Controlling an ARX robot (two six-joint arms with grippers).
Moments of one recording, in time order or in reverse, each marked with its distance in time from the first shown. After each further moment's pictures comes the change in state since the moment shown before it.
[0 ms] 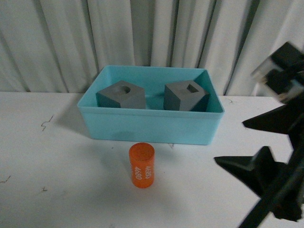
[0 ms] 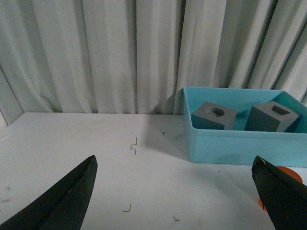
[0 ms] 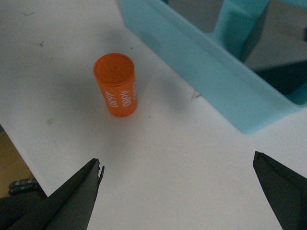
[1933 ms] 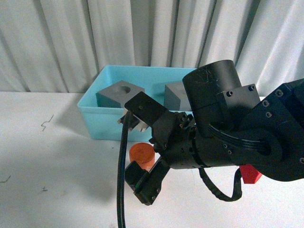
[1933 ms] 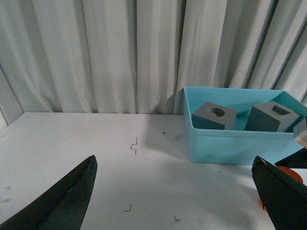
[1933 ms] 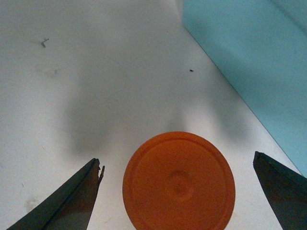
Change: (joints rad) left arm 0.000 0.000 0.000 0.000 0.000 0.000; right arm 0.278 0.565 0.426 0.082 0.104 0.047
